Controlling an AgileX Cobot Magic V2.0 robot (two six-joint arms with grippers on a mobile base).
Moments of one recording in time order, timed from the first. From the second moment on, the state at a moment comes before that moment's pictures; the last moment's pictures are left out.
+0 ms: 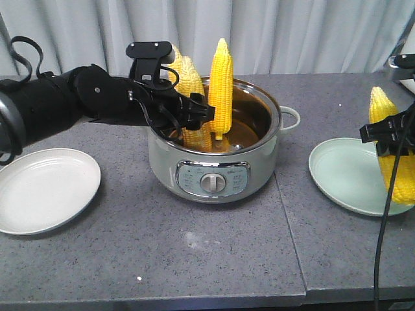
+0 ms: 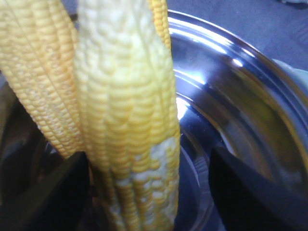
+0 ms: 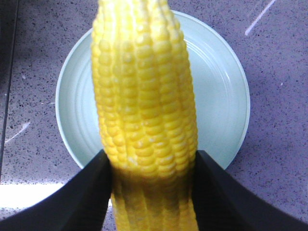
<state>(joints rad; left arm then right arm) -0.48 1.83 -1.46 -0.52 0.37 0.25 -0.01 1.45 -1.27 -0.05 0.96 -0.03</state>
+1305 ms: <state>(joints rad) -0.50 2.01 -1.75 -0.38 0.60 0.07 -0.01 1.45 -1.27 -0.05 0.96 -0.03</state>
